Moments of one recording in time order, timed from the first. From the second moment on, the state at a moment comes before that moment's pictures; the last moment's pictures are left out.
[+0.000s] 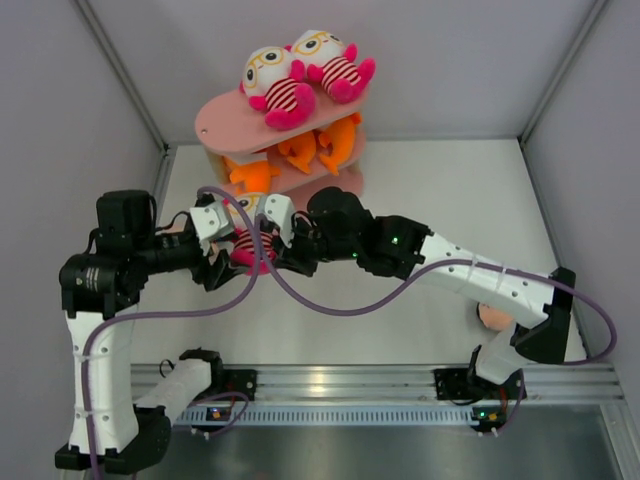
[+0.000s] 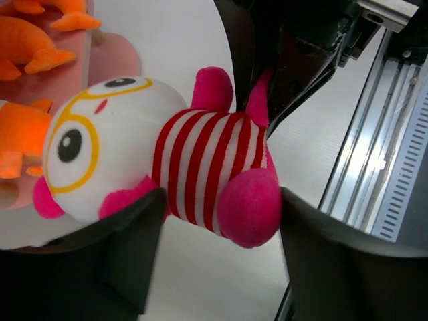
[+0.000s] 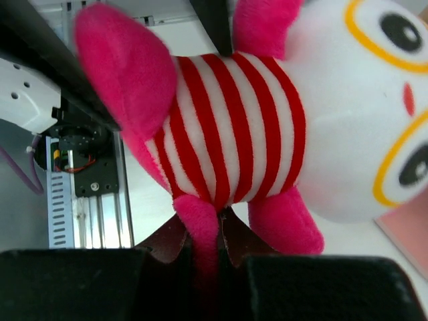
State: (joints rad) left arm -0.07 0.96 1.59 -1.35 0.86 0.75; right arm 1.17 1.55 1.64 -0.54 -0.17 -0.15
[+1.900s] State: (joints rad) left arm -0.06 1.44 1.97 -0.92 0.59 0.84; right arm 1.15 1.22 1.36 -0.44 0.06 -0.22
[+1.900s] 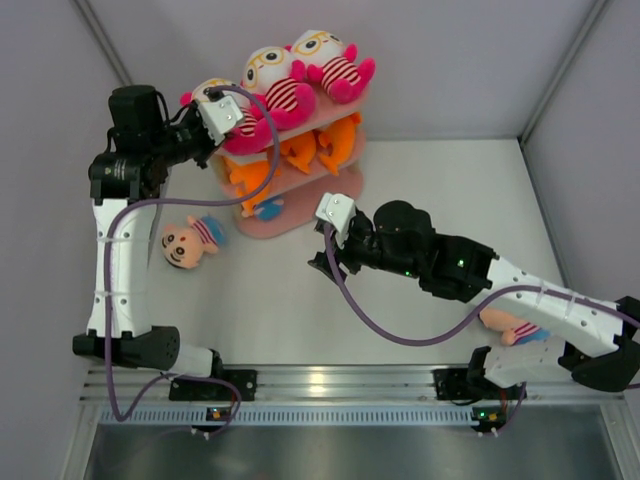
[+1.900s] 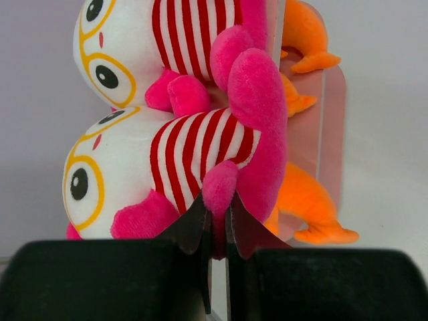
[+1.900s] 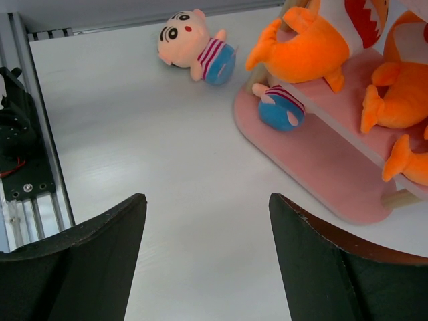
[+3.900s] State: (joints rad) left arm 0.39 1.33 1.25 -0.92 0.05 0.36; right arm 1.14 1.02 1.13 -0.40 0.01 -0.22
